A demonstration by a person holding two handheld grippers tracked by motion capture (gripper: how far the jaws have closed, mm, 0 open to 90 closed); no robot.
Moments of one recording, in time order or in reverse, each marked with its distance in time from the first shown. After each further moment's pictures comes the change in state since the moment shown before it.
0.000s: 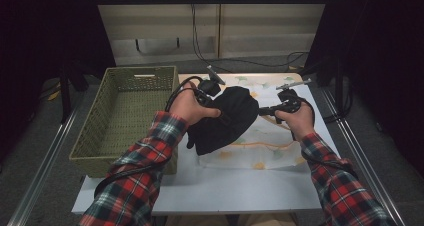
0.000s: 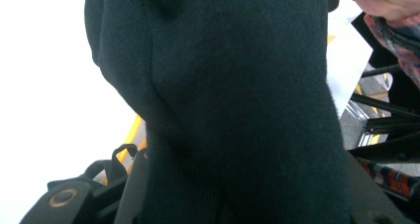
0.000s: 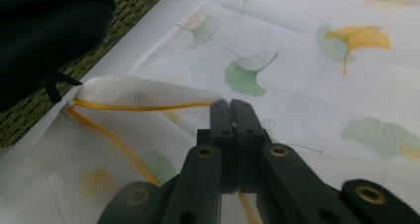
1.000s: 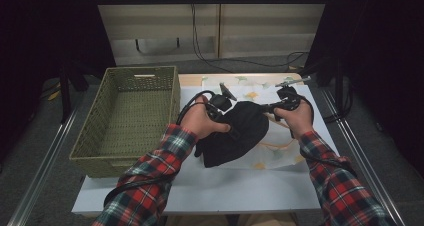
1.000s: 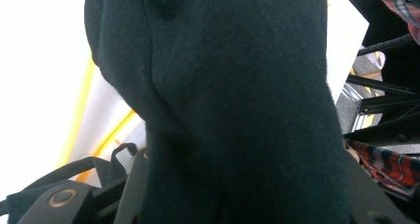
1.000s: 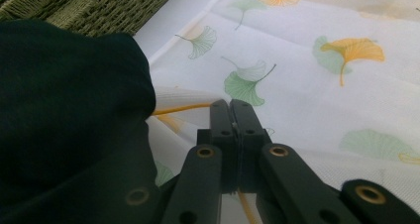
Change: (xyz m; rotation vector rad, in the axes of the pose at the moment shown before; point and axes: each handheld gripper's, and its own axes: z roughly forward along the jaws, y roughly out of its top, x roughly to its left) left arm -0.014 -0.011 0.037 0.044 -0.045 0.038; right arm 0.003 0.007 -0.001 -0.017 -0.015 -0.002
